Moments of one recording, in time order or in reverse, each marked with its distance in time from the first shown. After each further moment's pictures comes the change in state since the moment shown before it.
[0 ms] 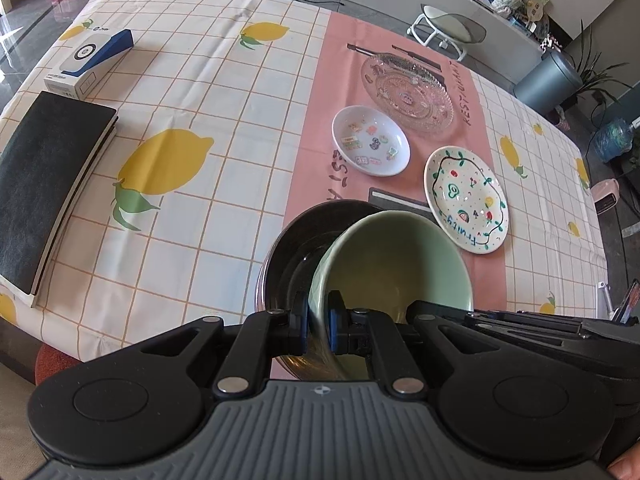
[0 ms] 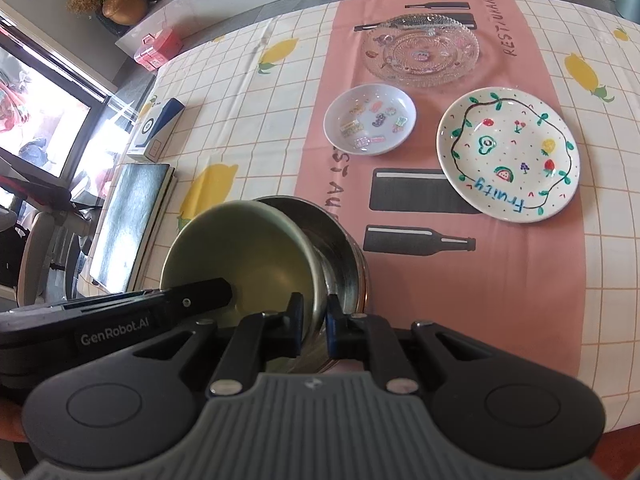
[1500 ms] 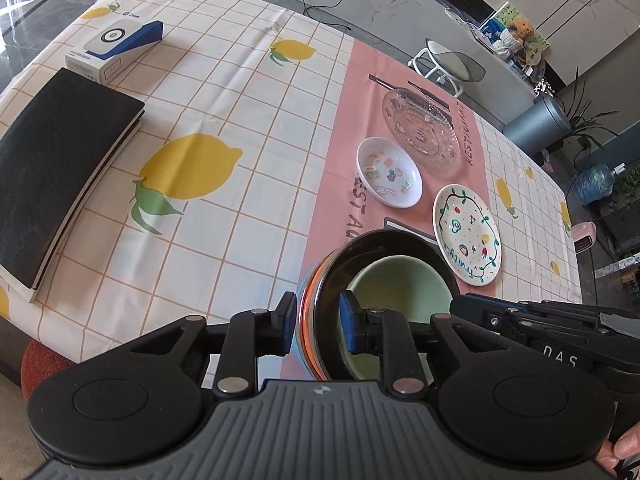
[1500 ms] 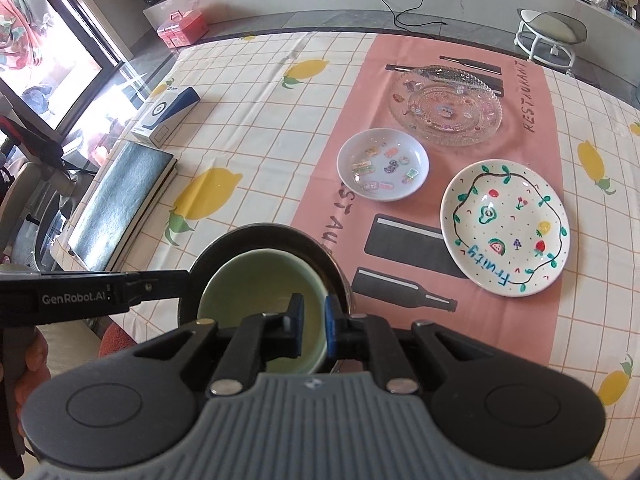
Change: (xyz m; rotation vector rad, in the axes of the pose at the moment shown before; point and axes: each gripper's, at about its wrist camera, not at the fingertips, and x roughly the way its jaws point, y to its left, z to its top) left arm -0.009 0.051 -0.002 -0.109 -0.071 -0.110; right arm -0.008 0.022 0.012 -0.223 -0.053 -0.083
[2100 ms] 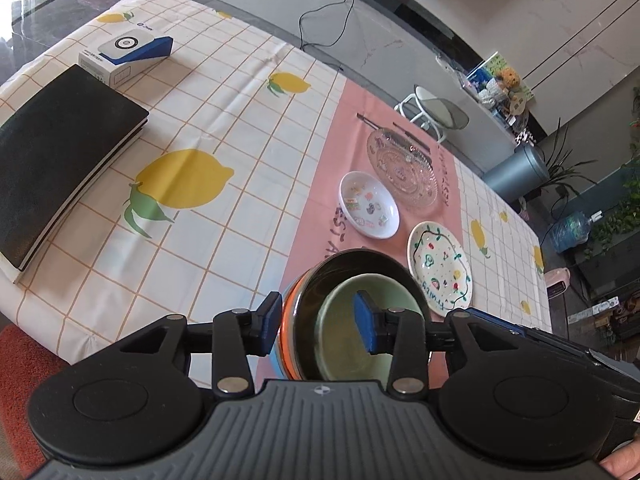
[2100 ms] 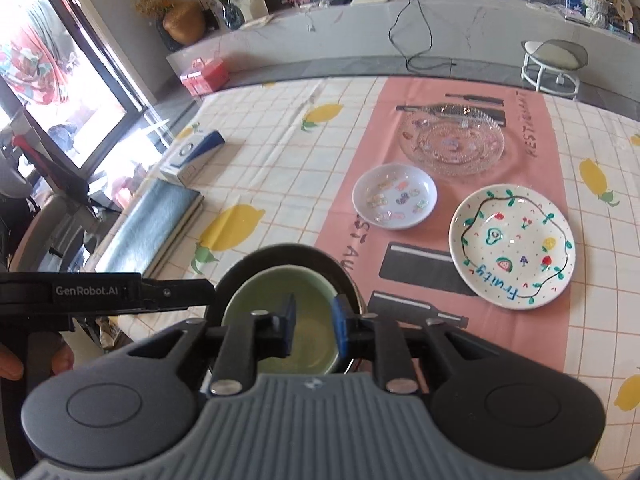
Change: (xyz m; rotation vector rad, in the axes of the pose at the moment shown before) left arm -0.020 0.003 -0.019 -0.079 -0.152 -0.086; right arm -0.027 -0.006 -0.026 0.016 -0.195 0.075
